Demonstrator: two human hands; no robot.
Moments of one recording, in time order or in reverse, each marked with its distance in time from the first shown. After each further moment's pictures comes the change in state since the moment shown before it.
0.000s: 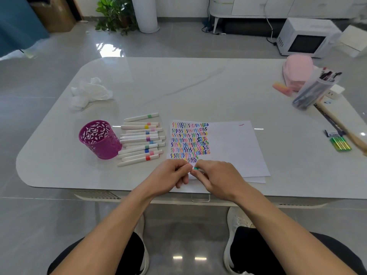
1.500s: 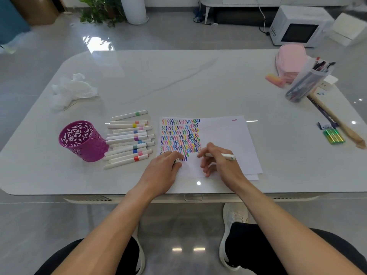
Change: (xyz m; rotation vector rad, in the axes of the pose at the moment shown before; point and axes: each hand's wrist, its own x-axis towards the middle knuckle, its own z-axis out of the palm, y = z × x) left_hand 0.026 -0.007 0.016 0.560 0.206 0.024; right_hand 0.006 0.034 0.000 1.156 0.203 0.439
